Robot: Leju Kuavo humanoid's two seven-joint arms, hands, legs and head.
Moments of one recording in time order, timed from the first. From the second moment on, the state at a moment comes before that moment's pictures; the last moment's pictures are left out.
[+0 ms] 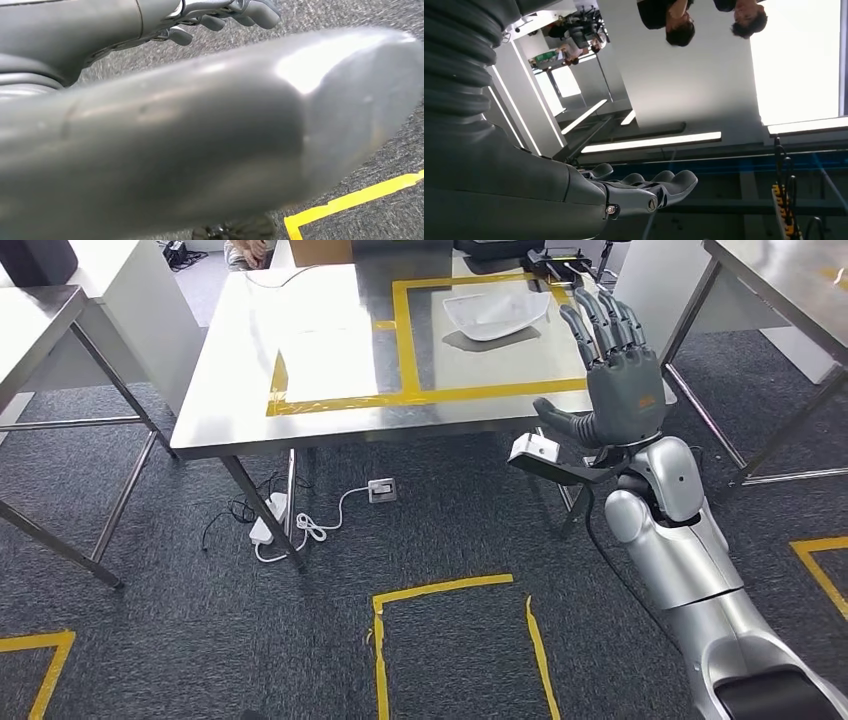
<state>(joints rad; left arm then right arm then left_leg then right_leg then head) -0.12 -0.11 0.82 -0.21 -1.10 0.18 -0.33 -0.66 -0.20 0.47 -1.05 1.07 -0.31 -0.38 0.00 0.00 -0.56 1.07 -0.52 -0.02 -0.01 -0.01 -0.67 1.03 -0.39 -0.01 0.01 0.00</state>
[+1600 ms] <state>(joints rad) -0.12 -0.11 0.82 -0.21 -1.13 0.18 -0.31 -0.66 -0.22 0.49 -1.01 1.03 -0.28 -0.38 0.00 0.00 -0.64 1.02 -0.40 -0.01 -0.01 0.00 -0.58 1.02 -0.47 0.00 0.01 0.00</state>
